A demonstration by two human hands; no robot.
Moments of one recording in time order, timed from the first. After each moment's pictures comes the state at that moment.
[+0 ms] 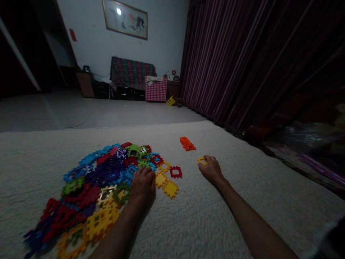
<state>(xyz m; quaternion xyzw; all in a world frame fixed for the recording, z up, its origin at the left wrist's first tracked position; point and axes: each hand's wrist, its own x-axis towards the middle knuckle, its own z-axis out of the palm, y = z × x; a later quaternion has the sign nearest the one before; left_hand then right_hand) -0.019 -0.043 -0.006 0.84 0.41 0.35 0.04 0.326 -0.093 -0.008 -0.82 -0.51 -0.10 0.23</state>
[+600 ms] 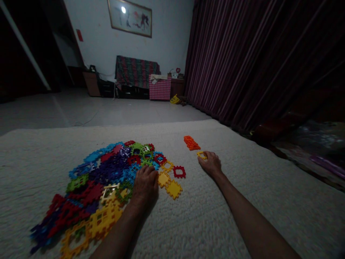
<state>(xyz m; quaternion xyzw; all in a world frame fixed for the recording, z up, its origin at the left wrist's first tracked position) -0.020 -0.042 -0.008 0.85 0.41 0.34 0.03 0.320 -0.061 -0.005 -0.84 -0.49 -0.11 0.22</state>
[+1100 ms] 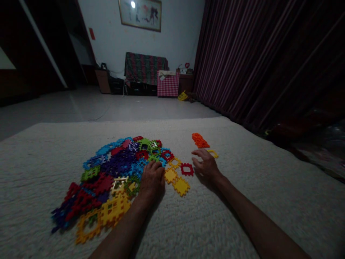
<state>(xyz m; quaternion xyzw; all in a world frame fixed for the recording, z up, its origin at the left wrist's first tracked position) -0.019 -0.044 -0.007 0.84 0.43 0.33 0.03 0.246 -0.061 0.016 -0.63 -0.68 -0.05 0.37</state>
